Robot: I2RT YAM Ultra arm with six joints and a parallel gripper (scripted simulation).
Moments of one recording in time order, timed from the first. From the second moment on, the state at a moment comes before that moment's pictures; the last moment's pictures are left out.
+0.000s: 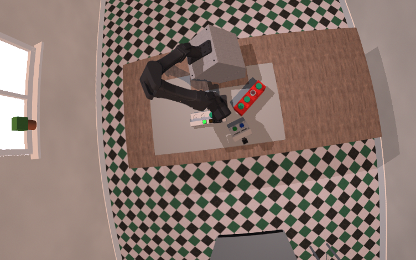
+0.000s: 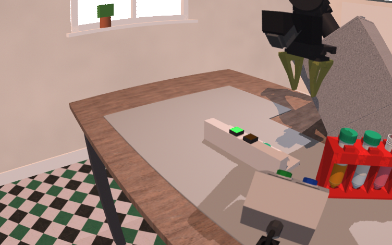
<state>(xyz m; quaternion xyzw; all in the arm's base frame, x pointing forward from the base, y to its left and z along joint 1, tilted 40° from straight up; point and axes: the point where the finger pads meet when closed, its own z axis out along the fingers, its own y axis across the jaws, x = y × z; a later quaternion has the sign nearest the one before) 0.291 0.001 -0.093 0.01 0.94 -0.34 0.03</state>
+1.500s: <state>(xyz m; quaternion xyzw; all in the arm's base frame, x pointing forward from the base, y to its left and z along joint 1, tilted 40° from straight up) 0.317 -0.131 -0.148 -0.01 0.94 -0.34 0.01</state>
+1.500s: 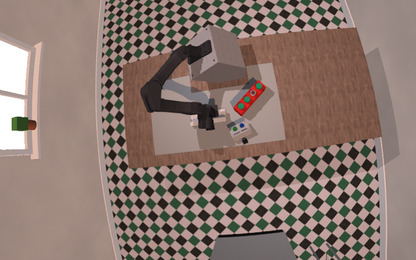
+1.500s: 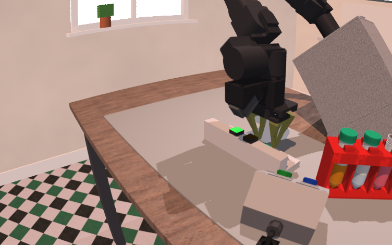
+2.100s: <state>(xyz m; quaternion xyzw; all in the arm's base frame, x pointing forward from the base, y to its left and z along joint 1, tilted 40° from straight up) 0.326 -0.133 -0.151 -0.02 0.94 -0.34 0.03</state>
